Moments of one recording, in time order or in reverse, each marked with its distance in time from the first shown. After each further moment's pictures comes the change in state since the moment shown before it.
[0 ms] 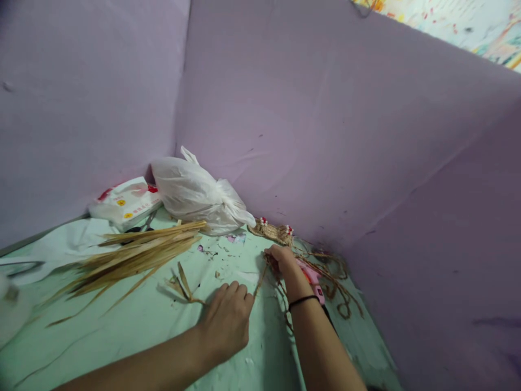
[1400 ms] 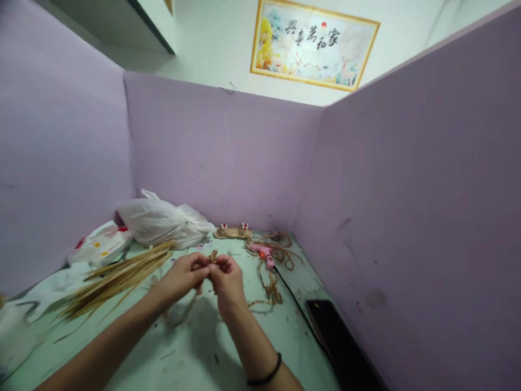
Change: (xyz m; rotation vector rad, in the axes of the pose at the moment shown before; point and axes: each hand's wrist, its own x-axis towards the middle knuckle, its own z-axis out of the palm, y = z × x) left_hand -0.013 0.032 -0.098 -0.671 0.009 -0.160; right_hand -0.206 -0.053 -0.043 1.539 -0.137 -0.027
